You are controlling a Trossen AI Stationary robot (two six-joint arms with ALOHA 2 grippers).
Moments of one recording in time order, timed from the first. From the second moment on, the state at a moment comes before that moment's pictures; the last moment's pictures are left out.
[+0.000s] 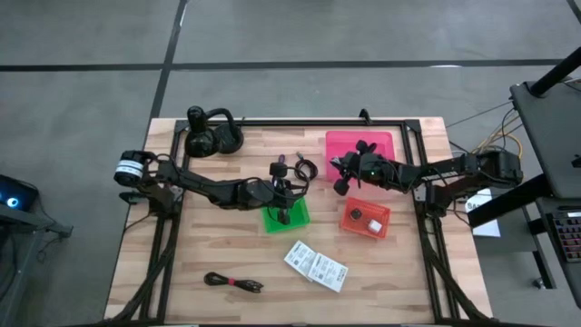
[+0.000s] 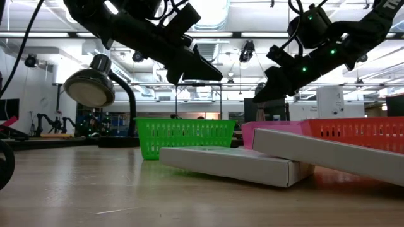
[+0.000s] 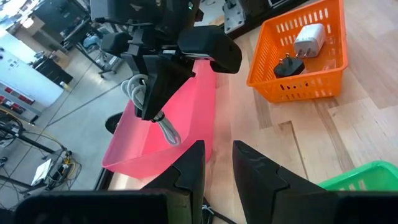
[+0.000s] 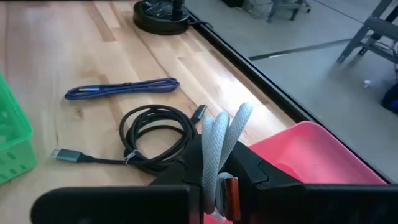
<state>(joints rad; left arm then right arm) -0.08 1.63 0.86 0.46 -0.38 0.45 -0.22 1.32 0.44 0.44 0.34 0.01</state>
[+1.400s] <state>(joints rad) -0.08 1.63 0.86 0.46 -0.38 0.45 -0.27 1.31 0.43 0.45 0.46 0.06</state>
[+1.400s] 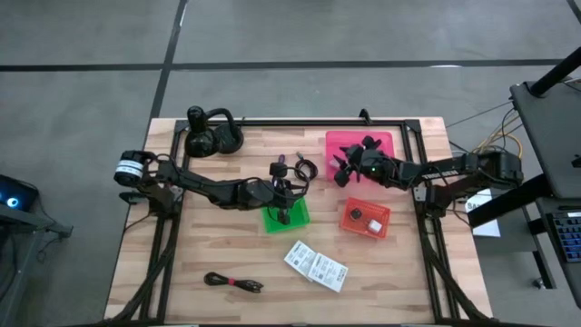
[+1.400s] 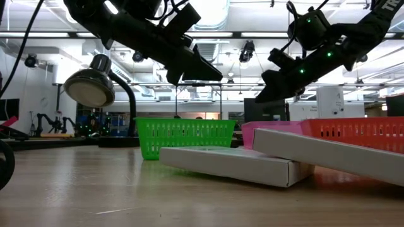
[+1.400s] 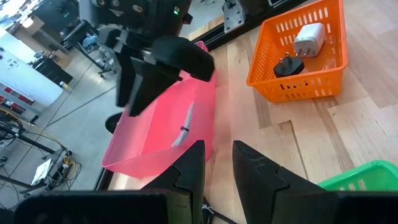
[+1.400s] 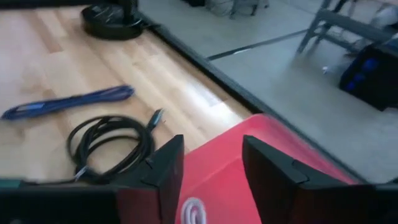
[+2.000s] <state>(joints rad) -0.08 1.63 0.86 0.42 -0.45 0.44 -0.26 1.28 0.44 0.46 0.50 0.00</state>
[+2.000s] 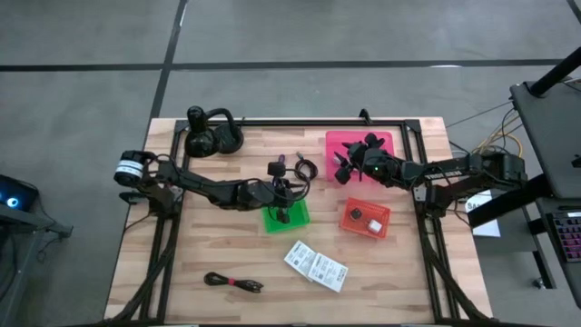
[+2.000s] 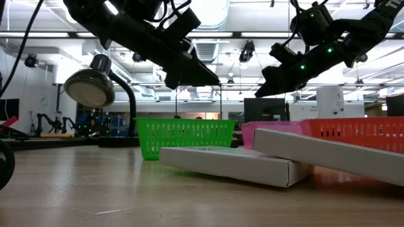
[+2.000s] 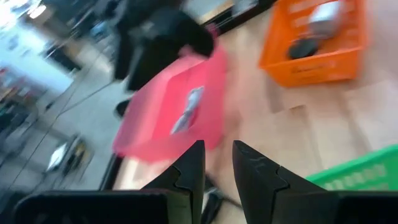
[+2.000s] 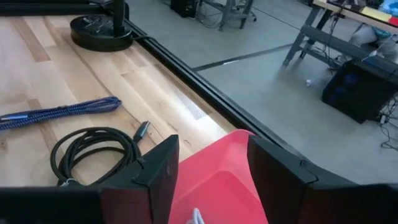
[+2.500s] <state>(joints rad) 0.14 1.55 0.91 0.09 -0.42 0.03 -0.26 1.28 0.44 0.46 0.50 0.00</state>
